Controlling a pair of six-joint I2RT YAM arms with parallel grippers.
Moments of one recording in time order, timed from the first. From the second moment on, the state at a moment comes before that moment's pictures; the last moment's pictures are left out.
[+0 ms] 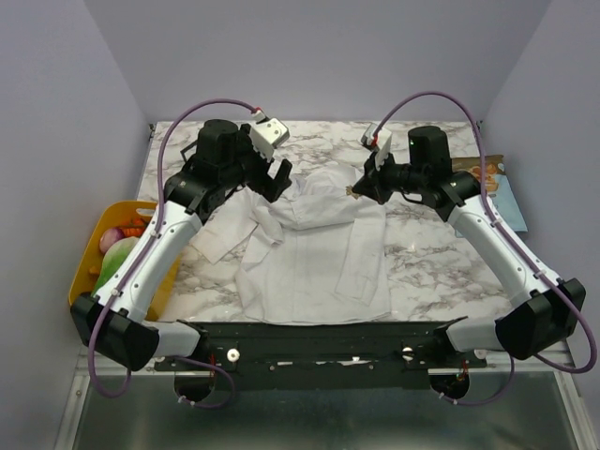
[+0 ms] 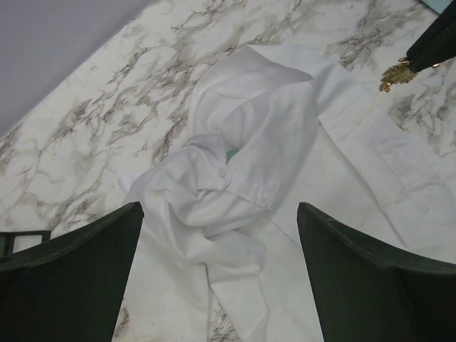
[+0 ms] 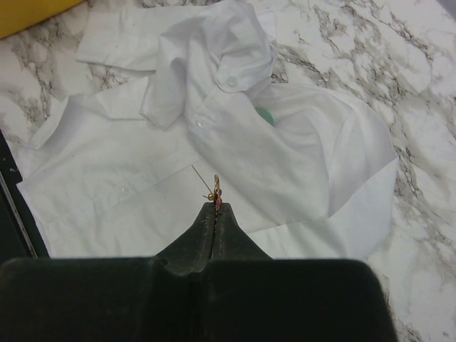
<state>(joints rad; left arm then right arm) -0.44 1.31 1.40 -0.52 0.31 0.23 0.40 1.36 1.31 -0.52 -0.56 -0.31</state>
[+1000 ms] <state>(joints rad) -0.43 1.24 1.17 -0.41 0.95 0.21 0.39 1.33 1.30 -0.60 -1.05 -0.36</state>
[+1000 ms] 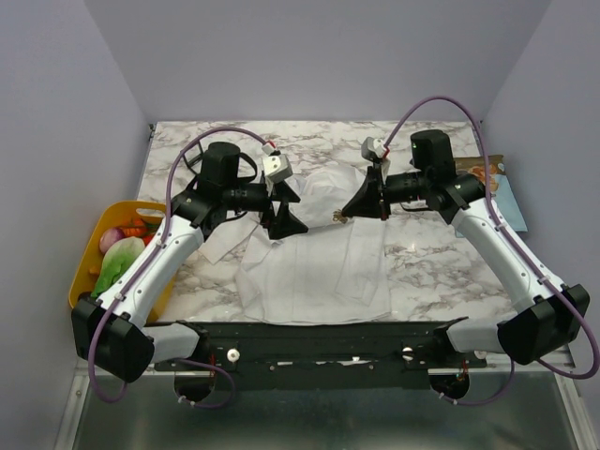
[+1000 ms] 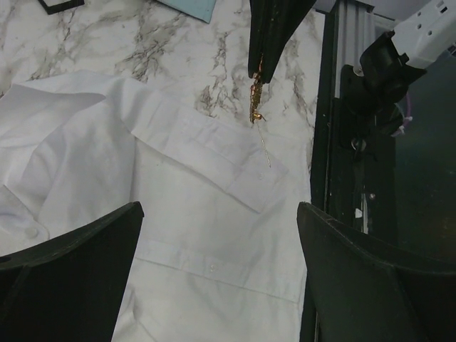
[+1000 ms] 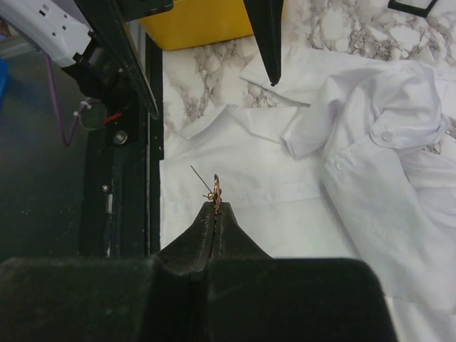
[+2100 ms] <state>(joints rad) -0.43 1.27 1.10 -0.26 0.91 0.09 0.49 1.39 1.31 -0.38 -1.04 -0.09</state>
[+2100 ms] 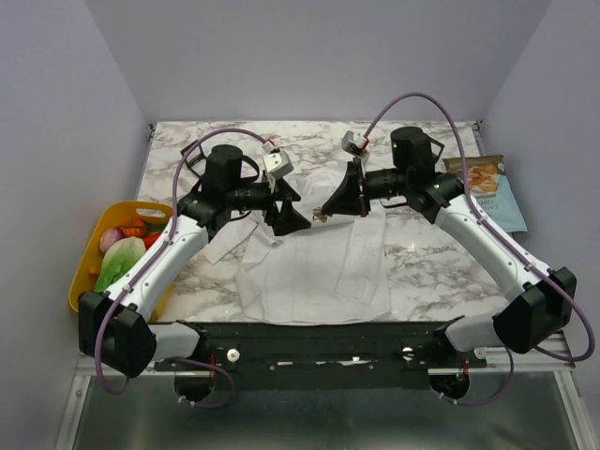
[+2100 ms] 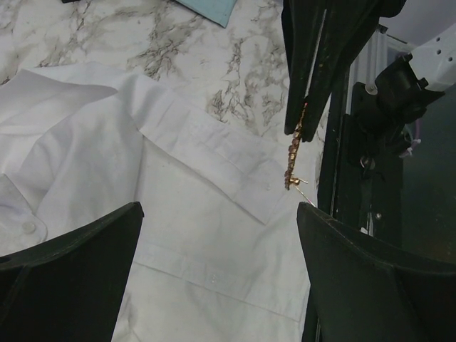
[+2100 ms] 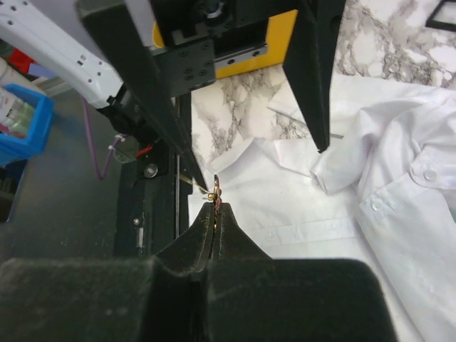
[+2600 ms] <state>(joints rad) -0.43 1.28 1.09 -0.22 0.93 0.07 0.57 1.41 1.32 -0.35 -0.83 -0.05</state>
